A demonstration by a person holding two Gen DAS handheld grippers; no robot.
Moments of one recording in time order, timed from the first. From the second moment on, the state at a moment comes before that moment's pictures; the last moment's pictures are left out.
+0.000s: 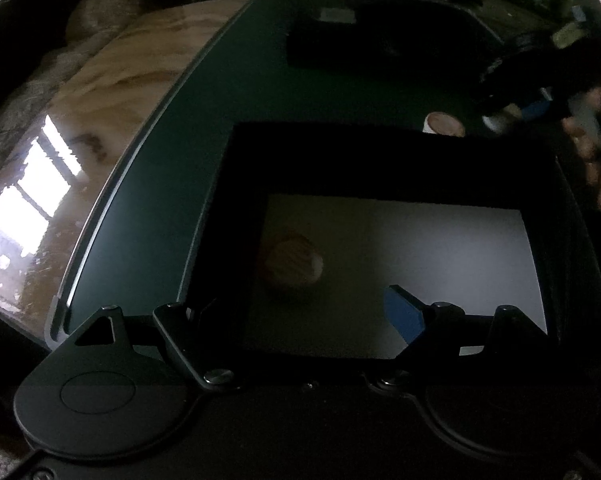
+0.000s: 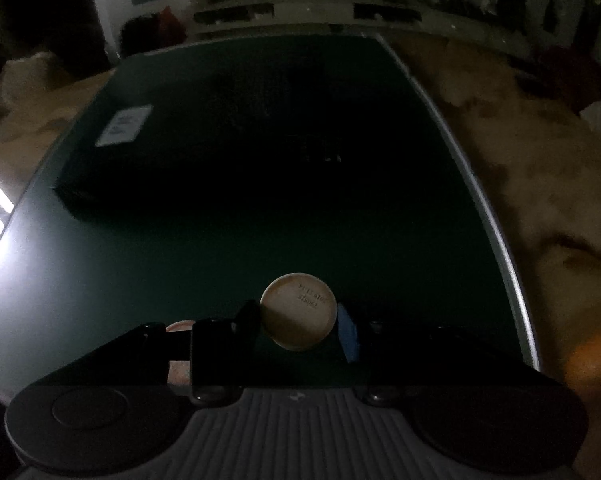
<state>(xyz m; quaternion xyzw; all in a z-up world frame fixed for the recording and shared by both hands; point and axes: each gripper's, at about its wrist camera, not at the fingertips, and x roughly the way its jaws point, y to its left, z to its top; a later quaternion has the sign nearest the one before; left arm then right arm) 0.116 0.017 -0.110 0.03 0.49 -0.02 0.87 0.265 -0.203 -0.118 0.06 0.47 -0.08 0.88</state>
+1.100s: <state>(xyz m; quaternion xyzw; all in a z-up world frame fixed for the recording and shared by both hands) 0.098 0.036 -0.074 -0.01 0.46 -0.01 0.89 0.149 -0.149 -0.131 0.01 0.51 0.00 0.86</state>
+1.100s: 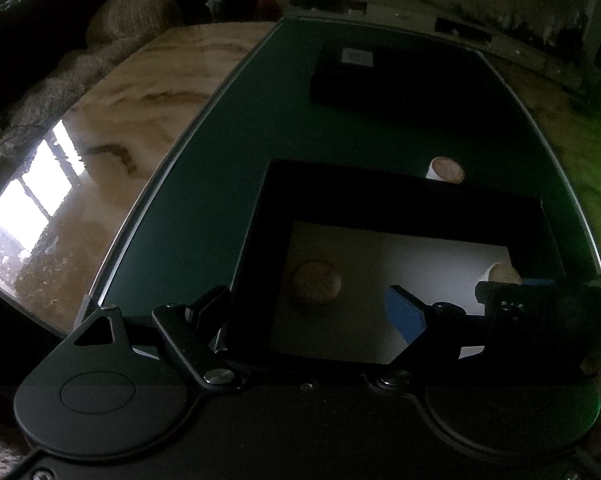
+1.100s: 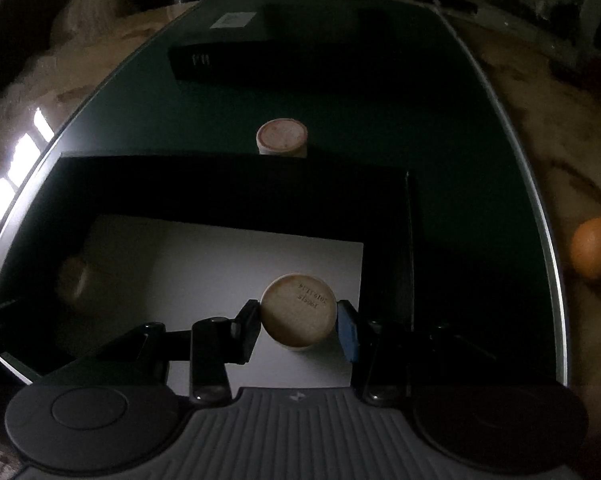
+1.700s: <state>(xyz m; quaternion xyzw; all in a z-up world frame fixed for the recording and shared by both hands) 0.100 0.035 -0.075 -0.01 0.46 -0.01 0.89 0.139 -0.140 -0.137 -0.02 0.51 -0.01 0.86</state>
